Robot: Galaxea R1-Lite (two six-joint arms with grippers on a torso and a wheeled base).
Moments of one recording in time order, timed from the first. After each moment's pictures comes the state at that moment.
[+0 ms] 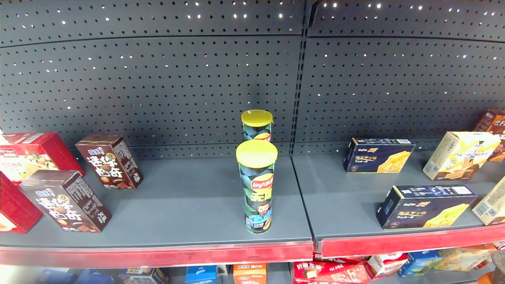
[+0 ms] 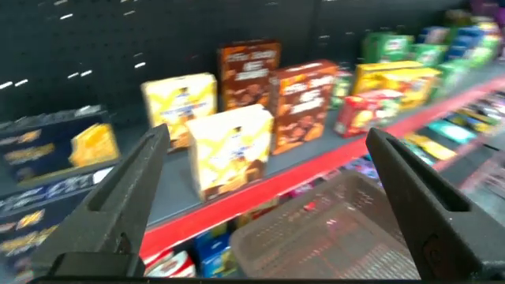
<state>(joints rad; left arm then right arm) 0.00 0.00 0.00 0.00 0.02 -0.01 0.75 0.31 -0.46 -0.42 -1.26 -0.54</state>
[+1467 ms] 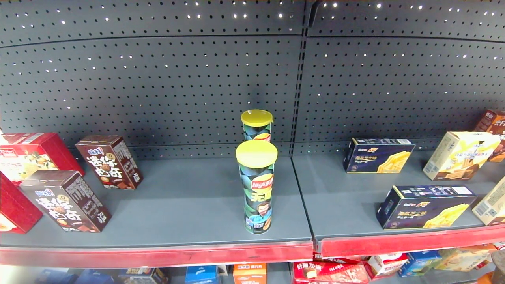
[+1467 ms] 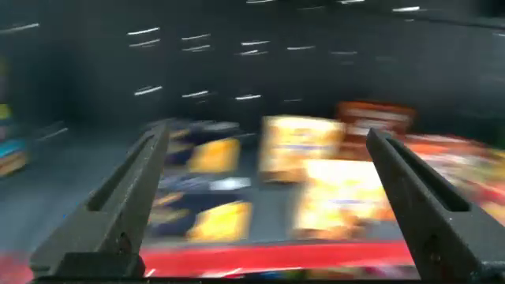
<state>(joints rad) 0.00 0.00 0.00 0.00 0.02 -0.01 0.40 0.34 -0.47 -0.15 -0.37 -0.24</state>
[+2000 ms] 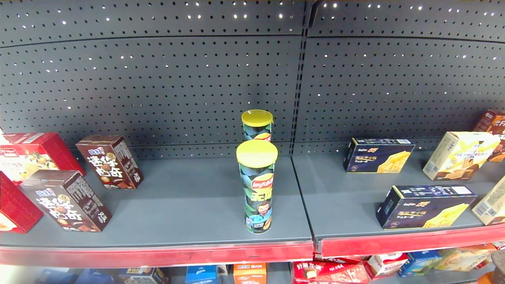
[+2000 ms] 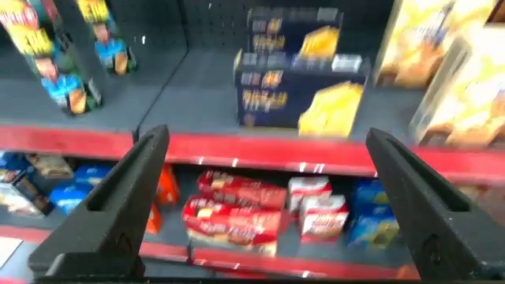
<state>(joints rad) 0.00 0.00 0.00 0.00 0.02 -0.01 -0.02 0.12 -0.24 0.08 0.18 0.03</state>
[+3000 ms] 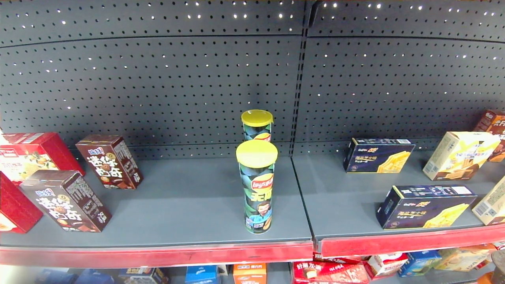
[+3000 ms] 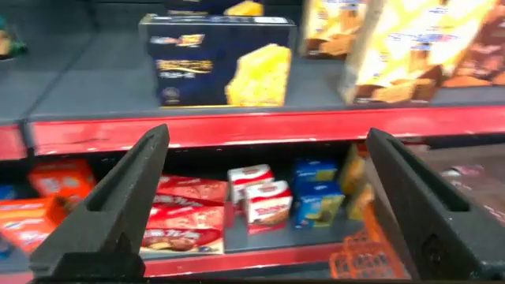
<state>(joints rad) 0.00 0.00 0.00 0.00 0.02 -0.01 0.00 0.00 0.00 -0.08 -0.10 -0.05</state>
